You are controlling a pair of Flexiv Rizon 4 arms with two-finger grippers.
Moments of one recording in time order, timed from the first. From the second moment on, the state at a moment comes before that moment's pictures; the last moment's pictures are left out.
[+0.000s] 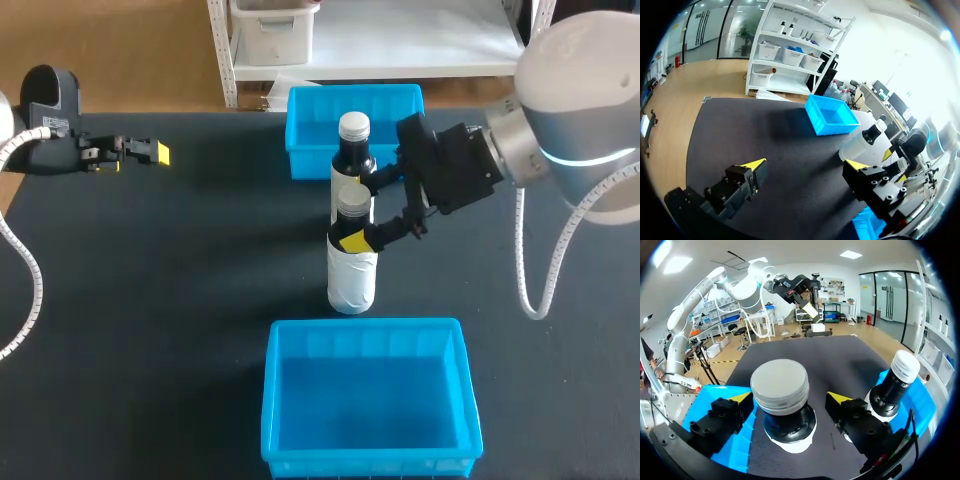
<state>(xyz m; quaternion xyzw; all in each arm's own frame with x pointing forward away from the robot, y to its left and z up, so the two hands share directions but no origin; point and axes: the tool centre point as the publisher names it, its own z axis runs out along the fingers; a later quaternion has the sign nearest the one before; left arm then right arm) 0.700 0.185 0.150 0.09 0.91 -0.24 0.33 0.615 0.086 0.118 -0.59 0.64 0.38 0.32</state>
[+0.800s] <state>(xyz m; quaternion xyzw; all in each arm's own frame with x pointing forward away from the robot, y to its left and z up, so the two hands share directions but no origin) 0.700 0.185 0.150 0.09 0.91 -0.24 0.33 0.609 0.088 0.121 -0.59 0.63 0.38 0.32</state>
